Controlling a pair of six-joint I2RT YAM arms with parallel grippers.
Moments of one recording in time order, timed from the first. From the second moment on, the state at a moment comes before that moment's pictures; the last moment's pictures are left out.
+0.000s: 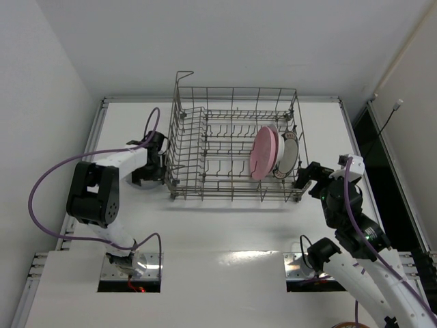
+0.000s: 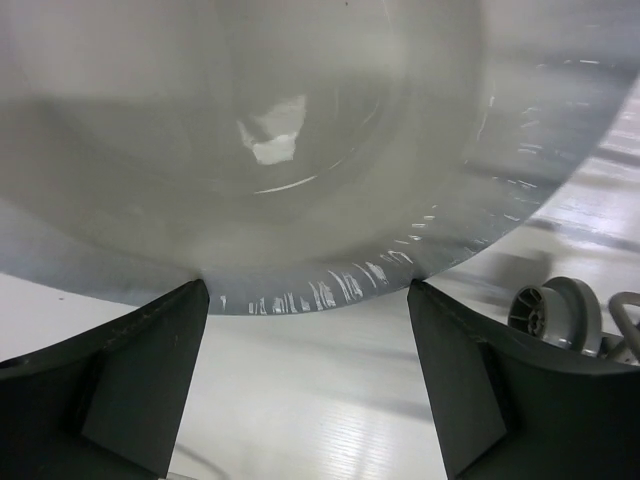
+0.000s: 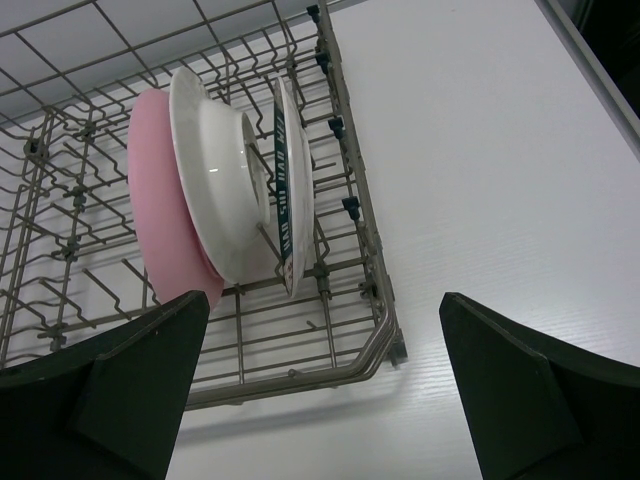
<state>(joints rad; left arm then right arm) -0.18 1.69 1.03 -0.65 -0.26 -0.32 0.50 0.42 0.64 -0.53 0.59 0.44</state>
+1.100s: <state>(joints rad) -0.24 1.72 1.09 -0.58 -0.35 -0.27 0.50 0.42 0.64 -0.52 0.54 0.44</state>
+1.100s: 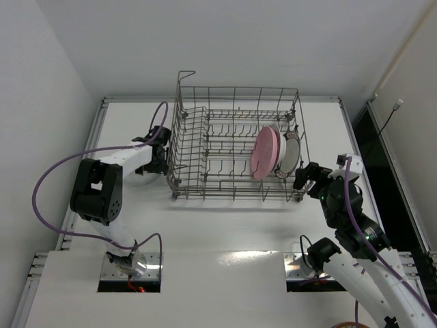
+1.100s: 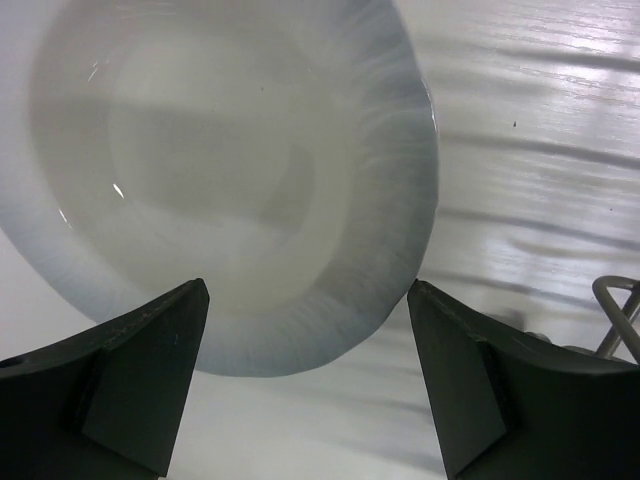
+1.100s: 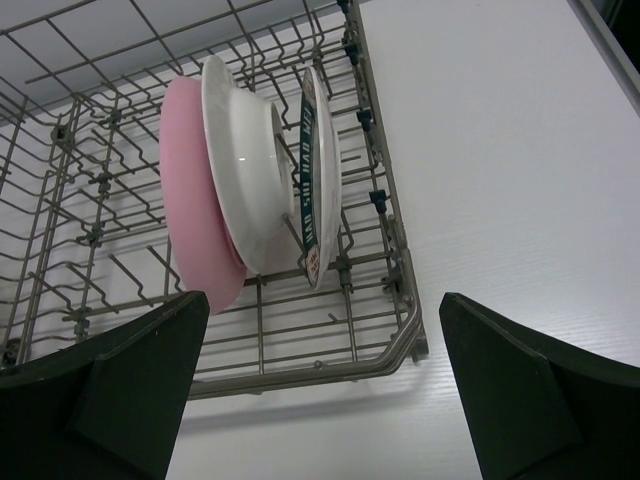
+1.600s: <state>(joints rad) -0.23 1.84 1.14 -0.59 -0.33 -0.26 0.50 0.41 0.64 -0.53 0.54 0.44</state>
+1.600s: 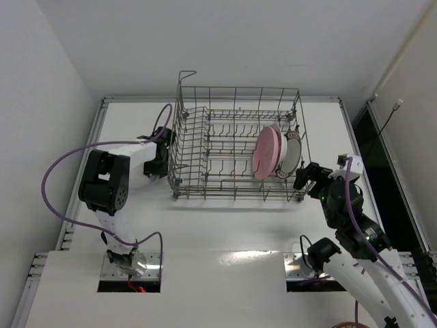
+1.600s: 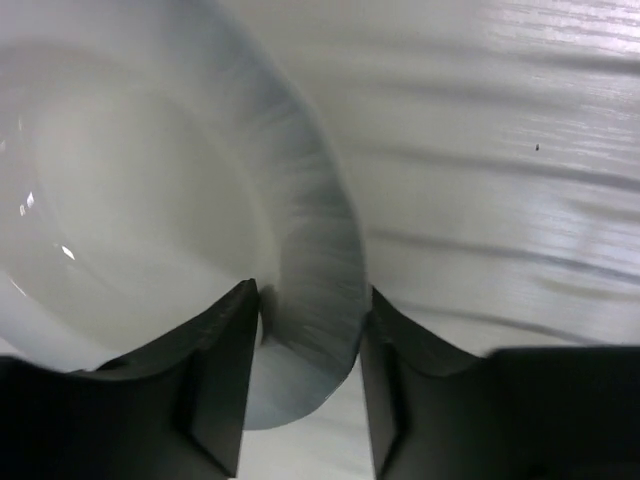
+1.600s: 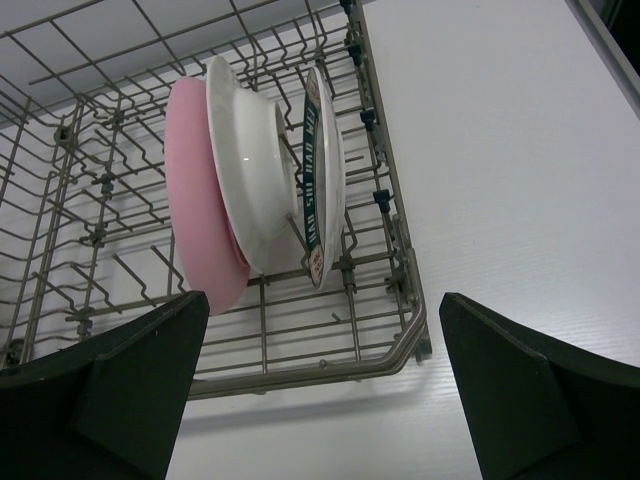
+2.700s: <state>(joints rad) -0.23 1.52 1.32 -0.70 -0.31 -0.36 0.50 0.41 0.64 -0.52 0.54 0.44</state>
